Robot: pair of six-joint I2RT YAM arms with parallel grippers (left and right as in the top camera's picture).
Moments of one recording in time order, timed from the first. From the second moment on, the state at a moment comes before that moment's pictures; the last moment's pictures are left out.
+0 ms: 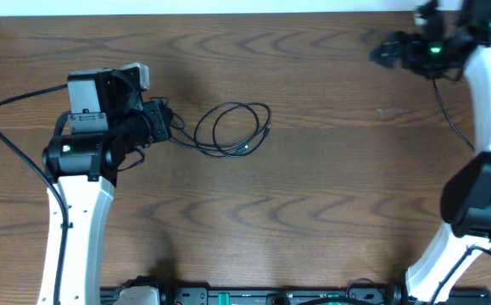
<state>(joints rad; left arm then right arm) 0.03 1.27 1.24 -0.84 0.36 -0.22 -0.11 2.03 1.92 -1.02 -0.52 0.03</state>
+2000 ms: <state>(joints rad) 0.08 1.14 1.33 -0.96 0.12 -0.25 0.52 2.36 1.92 -0.35 -0.28 -0.25</state>
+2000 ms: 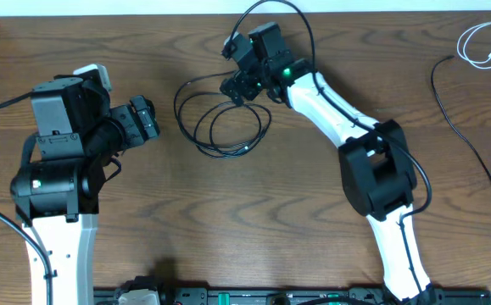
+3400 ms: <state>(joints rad) 0.08 1.15 1.33 -1.01 0.12 -0.25 0.53 2.43 1.97 -0.80 -0.15 -0.41</state>
